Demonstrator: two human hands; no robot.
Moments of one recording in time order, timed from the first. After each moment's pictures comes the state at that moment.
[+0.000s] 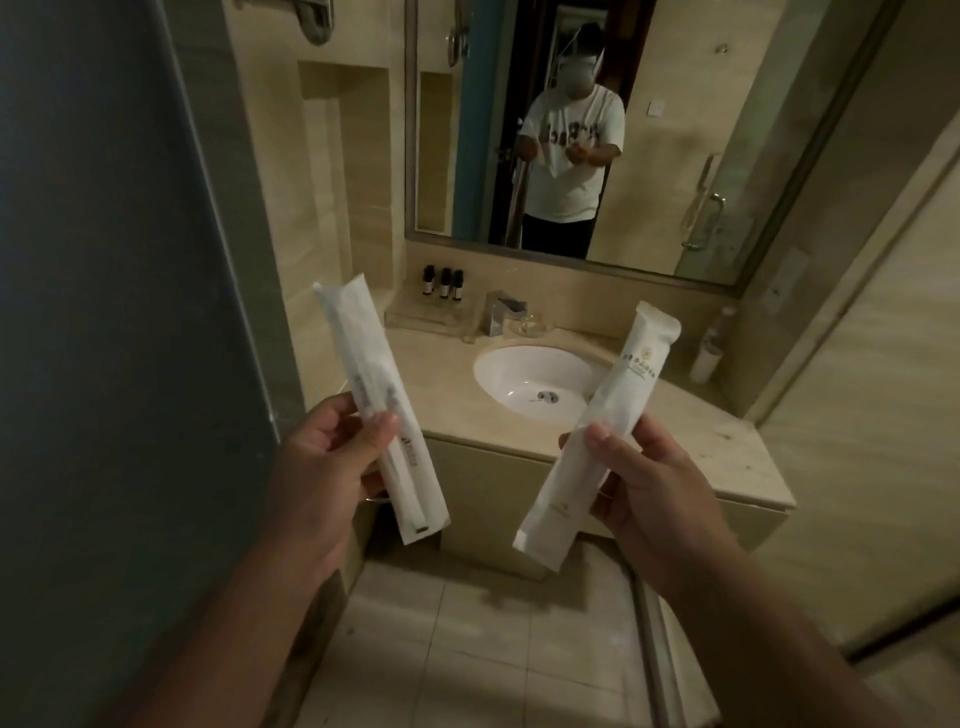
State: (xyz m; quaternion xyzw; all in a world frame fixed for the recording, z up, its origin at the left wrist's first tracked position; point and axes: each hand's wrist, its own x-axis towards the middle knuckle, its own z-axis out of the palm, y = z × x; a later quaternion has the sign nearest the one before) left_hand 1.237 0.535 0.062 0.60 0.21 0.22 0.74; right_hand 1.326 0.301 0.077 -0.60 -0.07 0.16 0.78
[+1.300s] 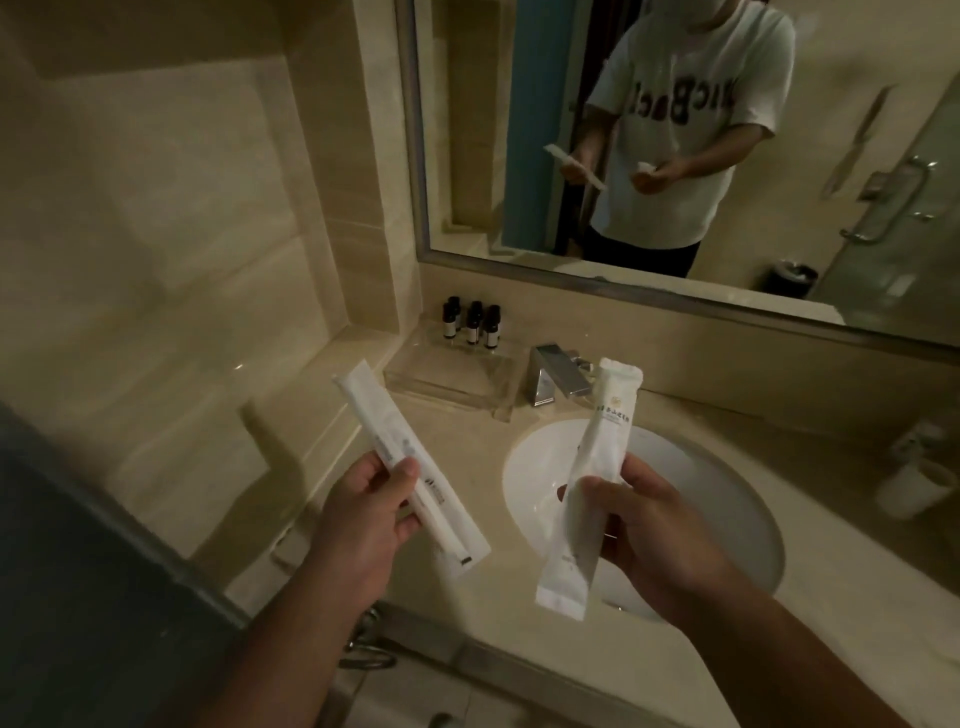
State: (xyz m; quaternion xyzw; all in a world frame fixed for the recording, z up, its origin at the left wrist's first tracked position) left_hand 1.641 0.649 -0.038 0.50 0.34 0.17 0.78; right_hand 1.754 0.425 -0.015 -0.64 -0.05 0.30 0.71
